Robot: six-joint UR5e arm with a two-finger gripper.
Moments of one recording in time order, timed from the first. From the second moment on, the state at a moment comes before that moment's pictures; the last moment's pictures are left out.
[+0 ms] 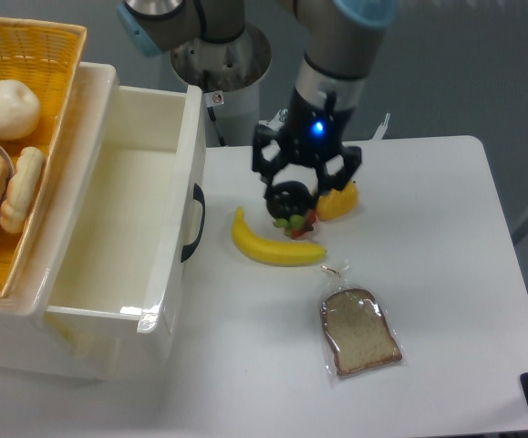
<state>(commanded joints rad) 2.56 -1.55 -1.60 -1.42 1.16 0.56</state>
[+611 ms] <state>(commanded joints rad) 2.42 -1.51 -1.61 -1.45 1.13 0.51</state>
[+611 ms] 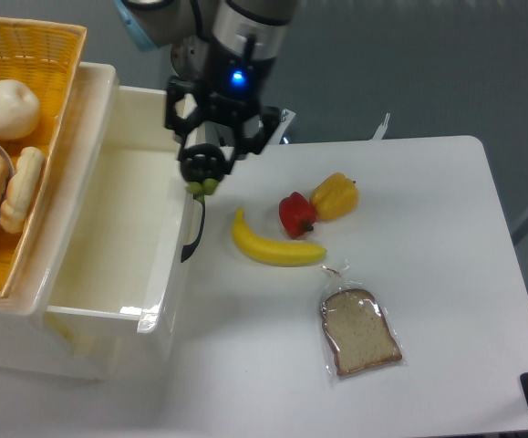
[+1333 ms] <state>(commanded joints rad) 2.36 -1.52 -1.64 -1.45 1.13 0.52</state>
